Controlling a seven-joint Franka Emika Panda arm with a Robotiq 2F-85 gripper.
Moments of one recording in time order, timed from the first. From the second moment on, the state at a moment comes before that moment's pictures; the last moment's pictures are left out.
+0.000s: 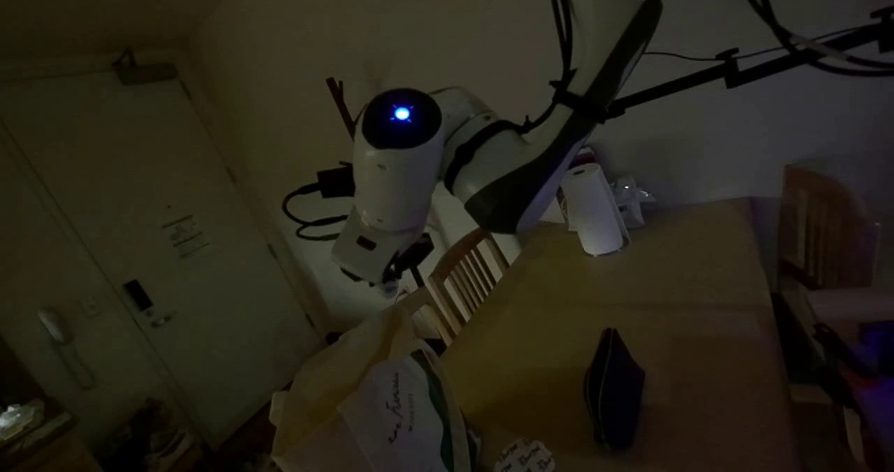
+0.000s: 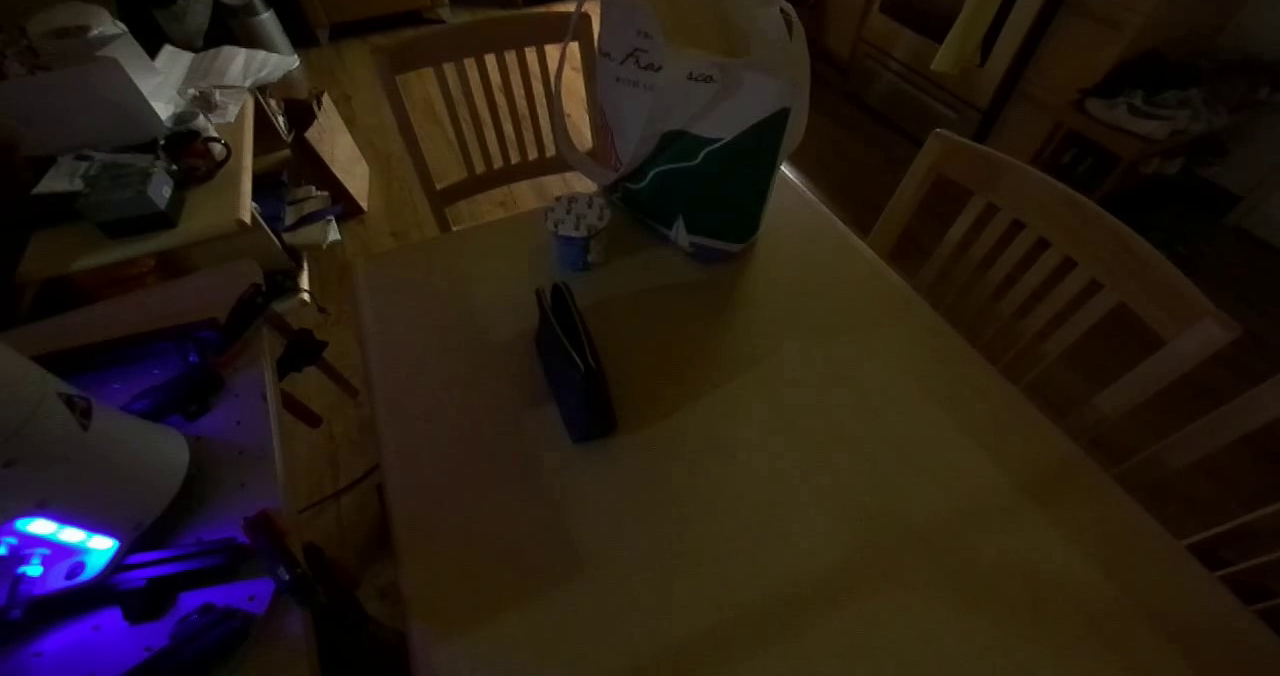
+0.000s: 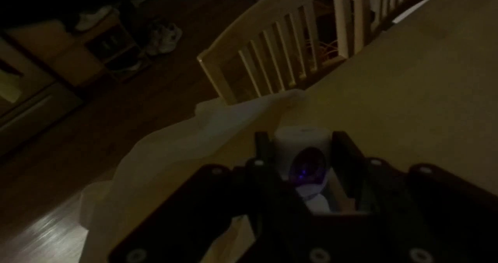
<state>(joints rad) 0.14 0.12 0.12 -1.99 -1.20 2.52 -1.20</state>
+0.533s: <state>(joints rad) 0.05 0.34 0.10 -1.85 -1.10 2.85 -1.45</state>
